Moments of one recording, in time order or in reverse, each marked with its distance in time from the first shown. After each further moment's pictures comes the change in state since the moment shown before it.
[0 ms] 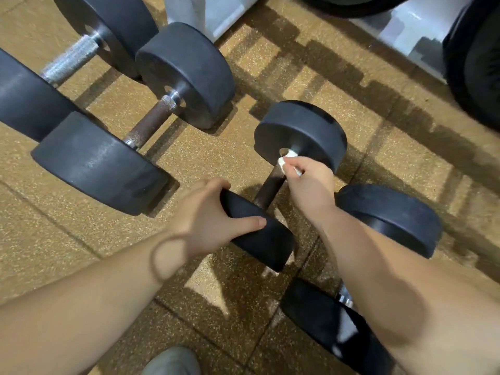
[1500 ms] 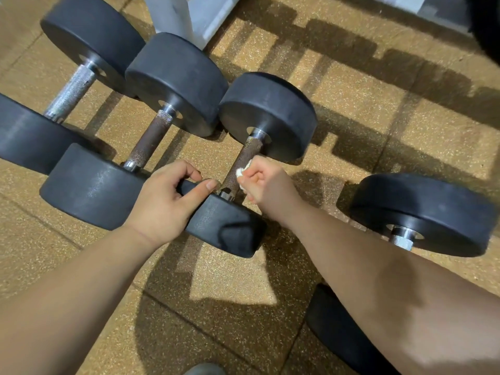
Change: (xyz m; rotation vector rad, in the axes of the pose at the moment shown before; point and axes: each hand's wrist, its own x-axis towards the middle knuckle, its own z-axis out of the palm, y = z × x) left_hand 0.039 -0.044 -0.038 -0.140 0.215 0.204; right_hand -0.002 -0.022 0.068 0.546 -0.377 -0.079
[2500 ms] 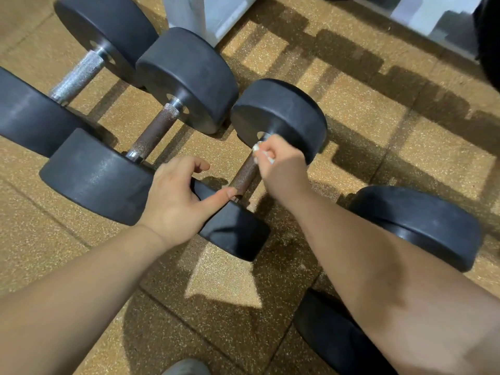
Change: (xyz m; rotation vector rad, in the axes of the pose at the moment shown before) left_hand -0.008 0.007 0.017 0.149 0.100 0.011; right_hand 0.022 -0.020 -0.021 -0.365 0.229 -0.129
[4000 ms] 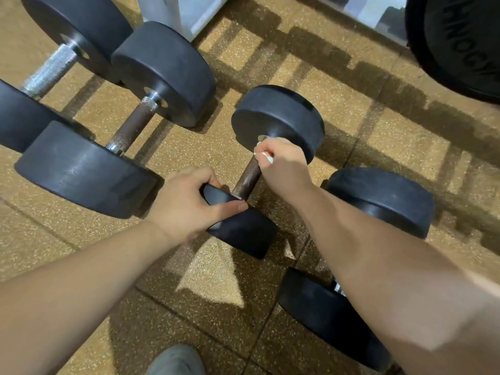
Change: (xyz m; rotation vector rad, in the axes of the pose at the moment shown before) left_hand -0.013 0.022 0.019 -0.051 -0.193 0.104; right_hand -0.023 0.011 -0.036 -0.230 0.057 -0.043
